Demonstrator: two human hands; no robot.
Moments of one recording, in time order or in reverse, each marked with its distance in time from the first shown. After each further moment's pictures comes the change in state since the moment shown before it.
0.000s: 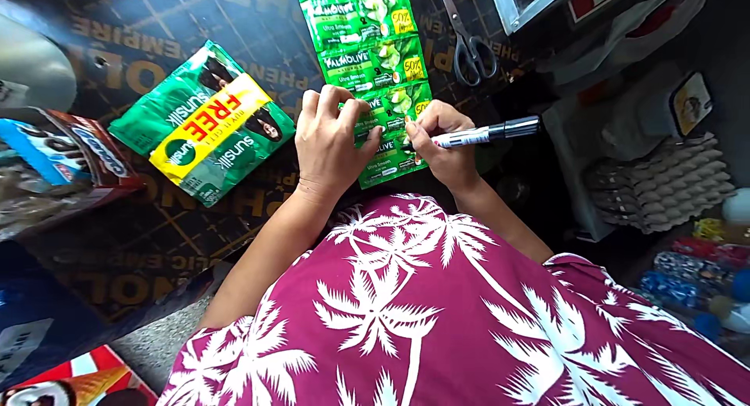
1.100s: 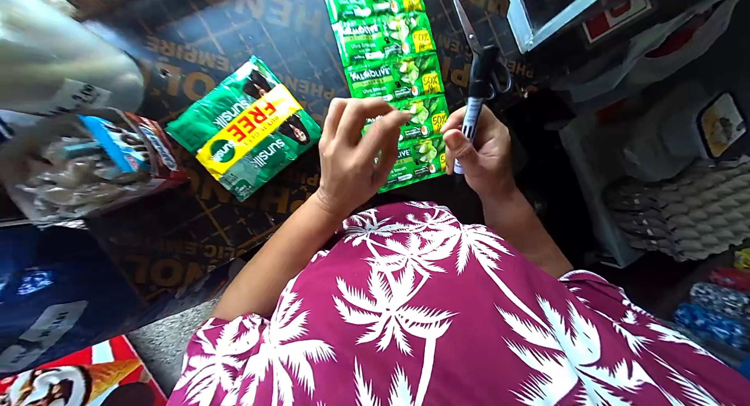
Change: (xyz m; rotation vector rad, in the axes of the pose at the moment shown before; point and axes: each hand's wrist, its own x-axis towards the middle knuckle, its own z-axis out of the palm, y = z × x) left_hand 0.000 0.011 -0.026 -0.231 0.349 0.313; right_hand 0.006 -0.029 -0.018 0.124 -0.150 0.088
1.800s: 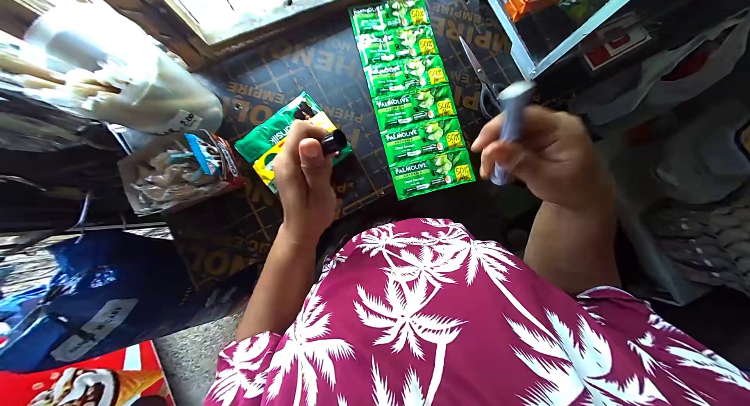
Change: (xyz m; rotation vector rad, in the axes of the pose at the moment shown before) left_hand -0.003 0.004 -0.090 -0.251 0.035 -0.316; right_hand 0.014 -0.080 -0.023 -0.173 -0.281 -0.170
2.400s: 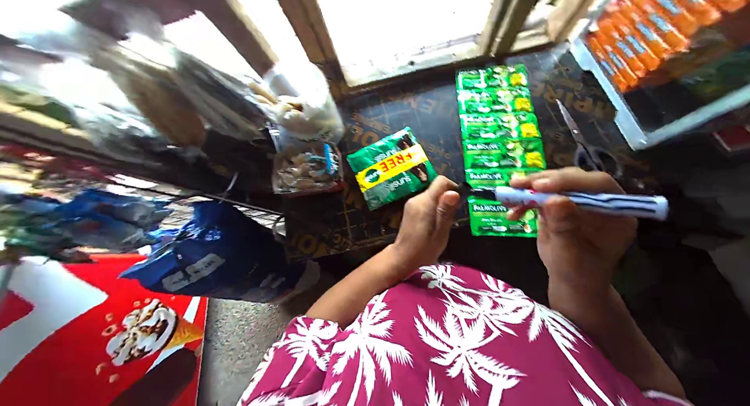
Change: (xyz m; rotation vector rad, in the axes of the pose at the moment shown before) left_hand -0.030 0.023 0.022 -0.018 -0.065 -0.103; right_hand 0.025 -0.006 0.091 0.239 0.312 -0.276
